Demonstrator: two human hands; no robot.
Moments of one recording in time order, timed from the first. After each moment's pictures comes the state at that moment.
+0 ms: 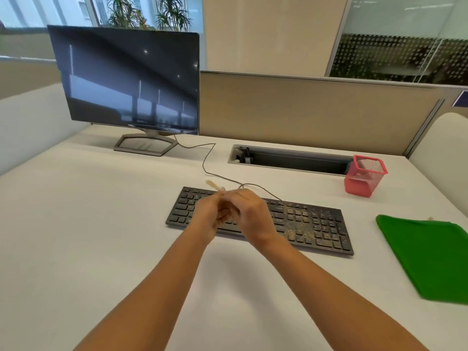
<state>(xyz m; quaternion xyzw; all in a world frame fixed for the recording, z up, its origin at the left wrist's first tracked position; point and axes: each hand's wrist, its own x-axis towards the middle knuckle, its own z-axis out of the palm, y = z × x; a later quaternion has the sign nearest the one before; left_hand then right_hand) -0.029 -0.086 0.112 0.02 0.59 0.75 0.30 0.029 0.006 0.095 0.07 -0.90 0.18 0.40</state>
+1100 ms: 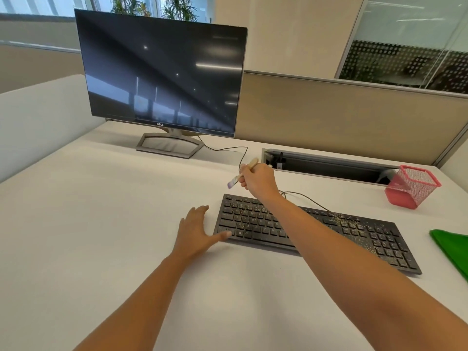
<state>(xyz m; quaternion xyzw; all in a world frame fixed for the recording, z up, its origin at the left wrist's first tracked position) -0.154 -0.200 0.022 0.28 0.88 0.36 0.12 -0.132 -0.033 0.115 -0.28 -0.82 0.45 0.21</state>
